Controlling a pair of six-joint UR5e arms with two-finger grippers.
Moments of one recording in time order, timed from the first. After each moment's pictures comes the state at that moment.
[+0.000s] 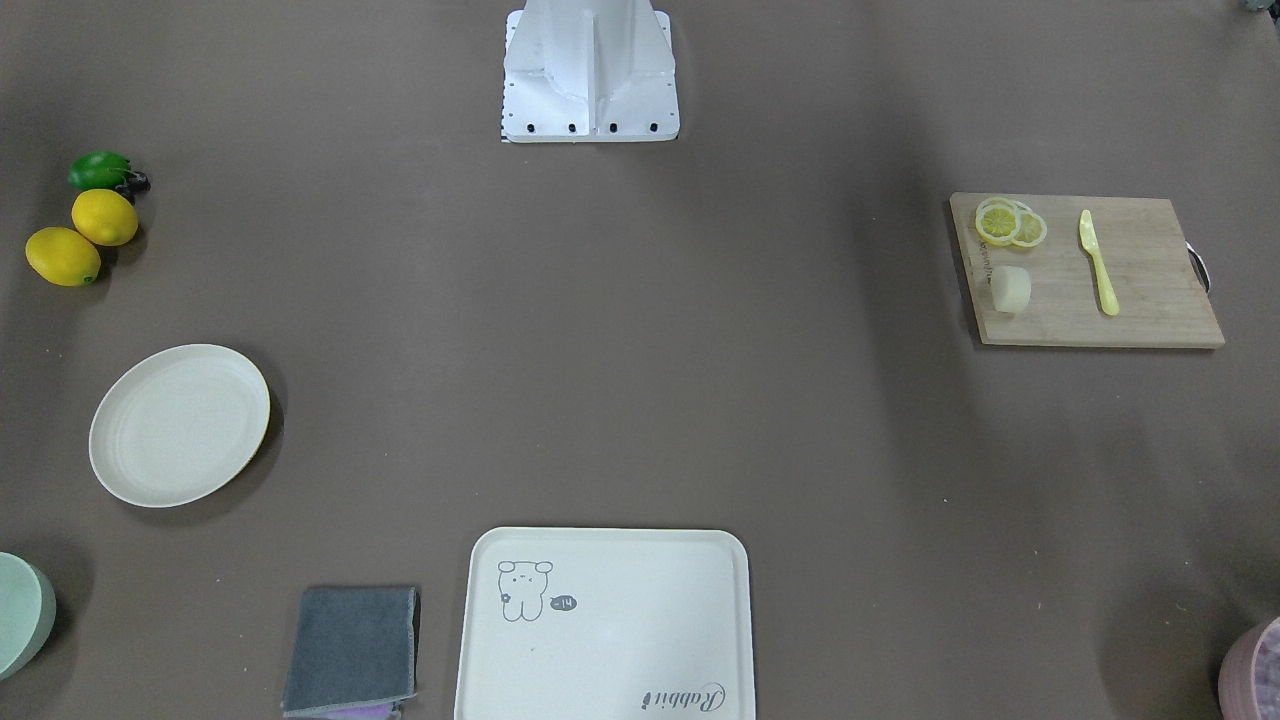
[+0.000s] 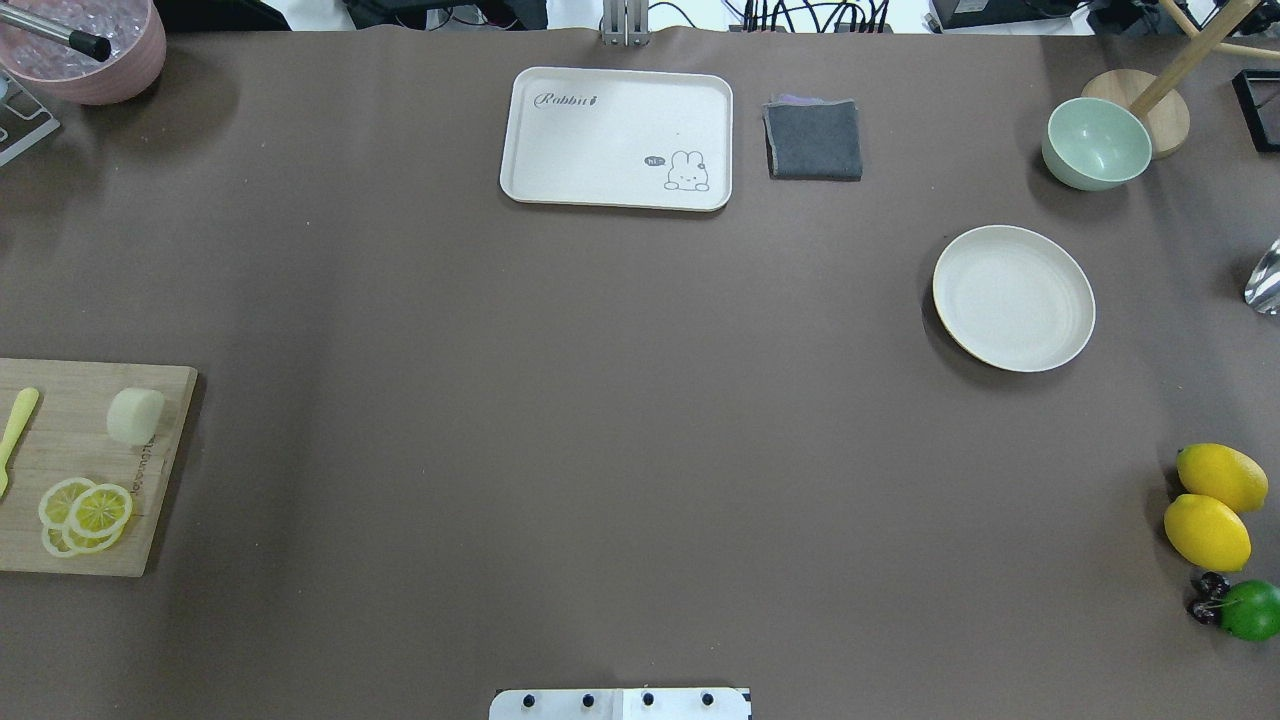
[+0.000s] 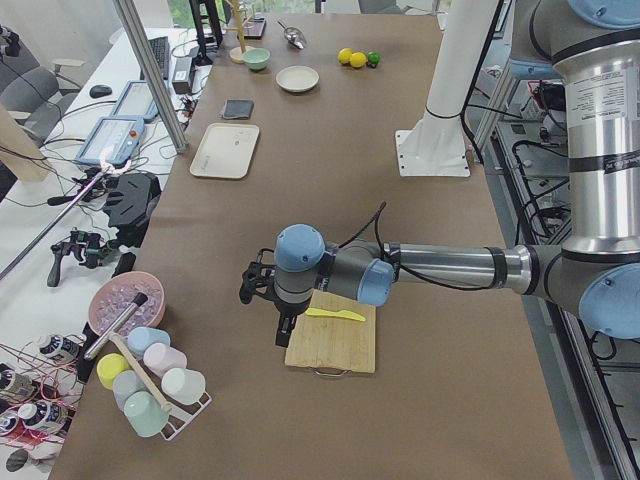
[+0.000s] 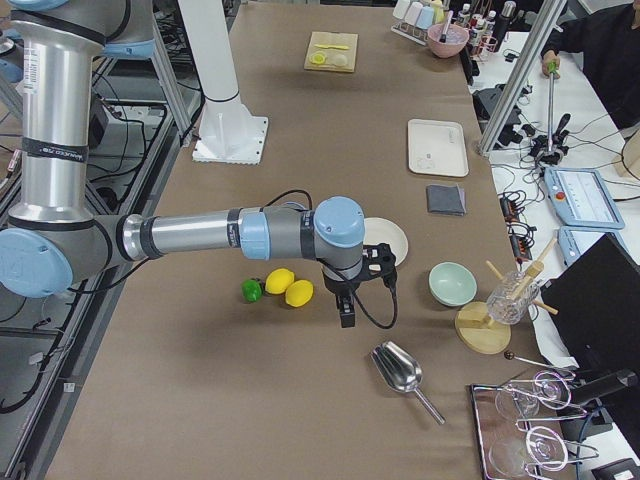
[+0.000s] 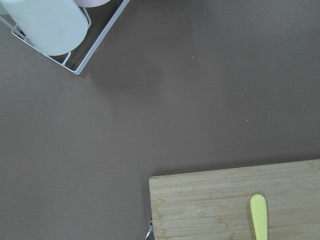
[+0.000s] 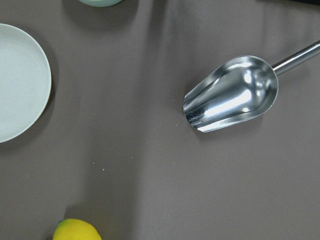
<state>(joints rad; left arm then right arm) -1.52 -1.42 -1.75 -1.81 -2.34 -0.05 1.60 -1.70 1.85 -1.63 2.36 -0.13</state>
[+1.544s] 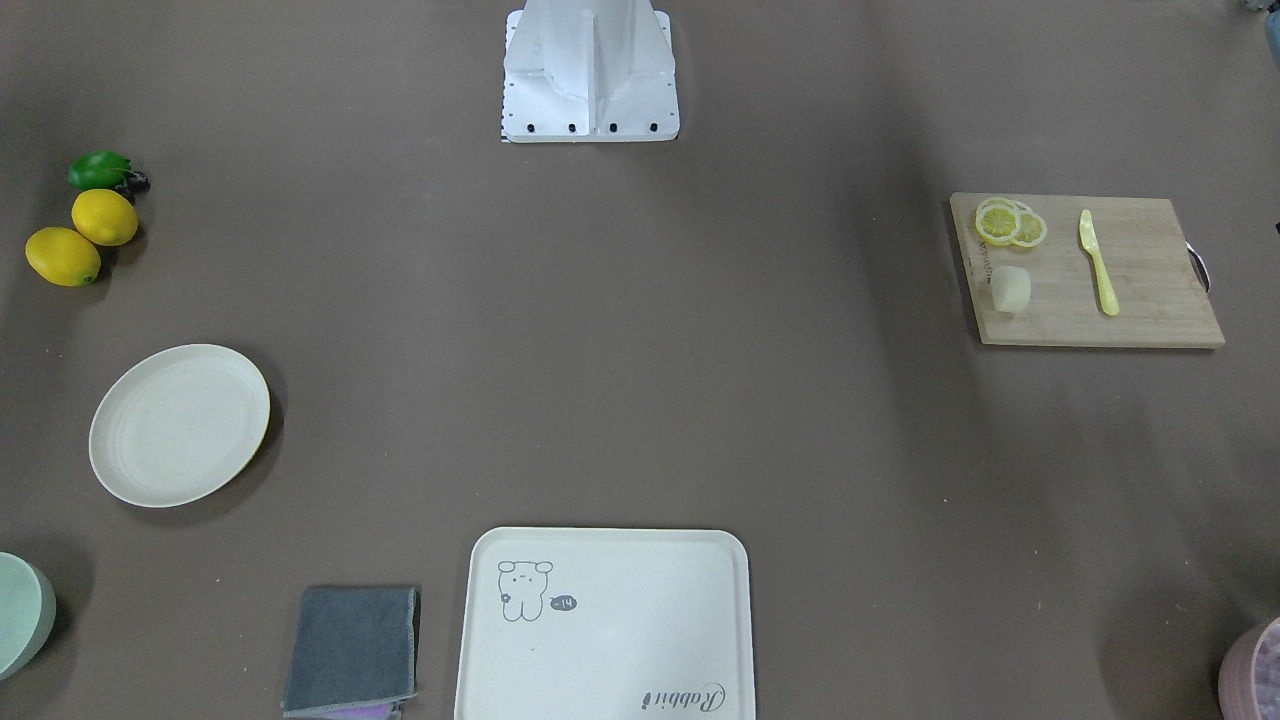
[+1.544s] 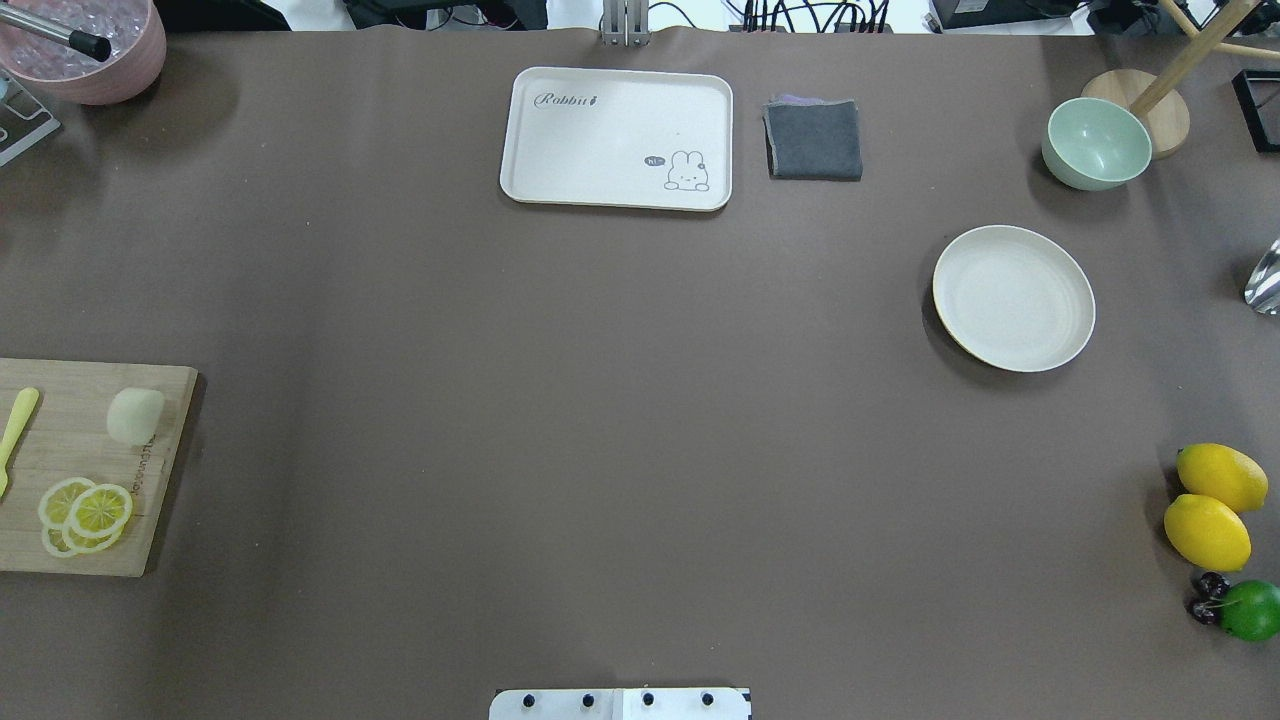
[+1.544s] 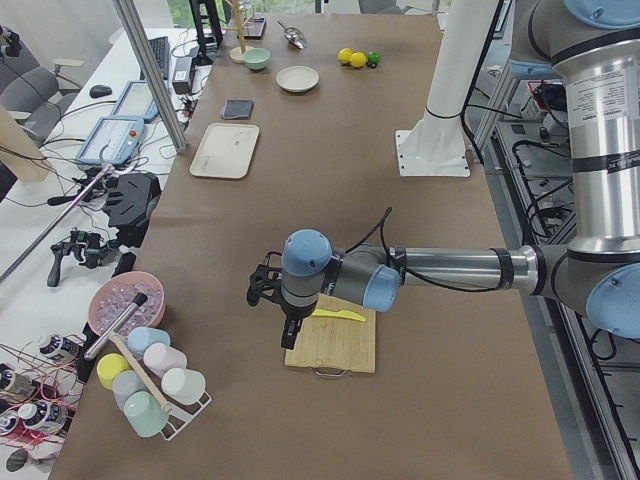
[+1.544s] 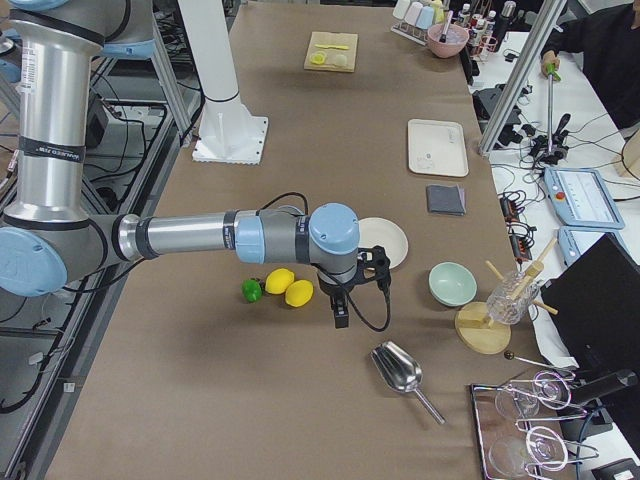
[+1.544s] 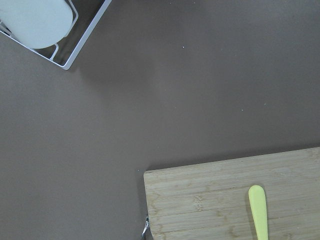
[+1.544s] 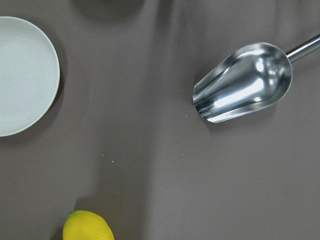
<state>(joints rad) -1.50 -1.38 -1.74 -1.86 -2.34 -0.06 1.60 -1.73 1.85 -1.63 2.40 -0.14</state>
